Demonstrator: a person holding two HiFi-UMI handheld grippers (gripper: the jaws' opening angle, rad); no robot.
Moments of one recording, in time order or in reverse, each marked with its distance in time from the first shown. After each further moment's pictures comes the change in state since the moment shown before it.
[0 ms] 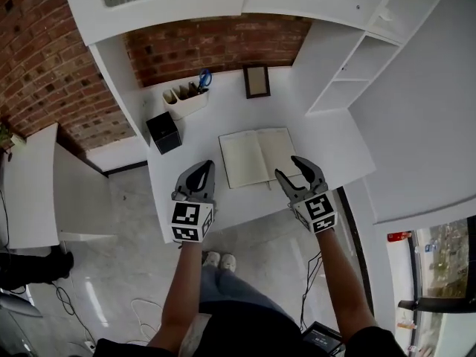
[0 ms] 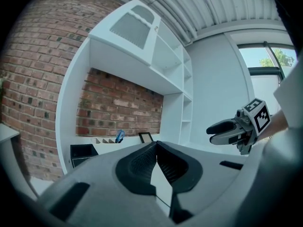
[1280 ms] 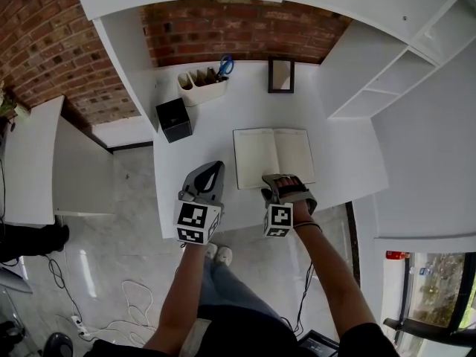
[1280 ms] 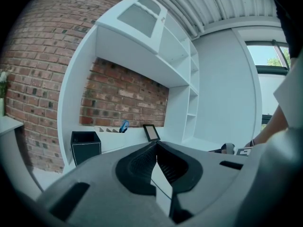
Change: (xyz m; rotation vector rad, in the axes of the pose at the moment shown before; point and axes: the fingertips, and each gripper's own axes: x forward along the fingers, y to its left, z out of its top) left arm 0.017 0.014 -0.037 -0.048 0.060 0.047; right arm 0.100 0.096 -0.157 -1.011 0.497 0.358
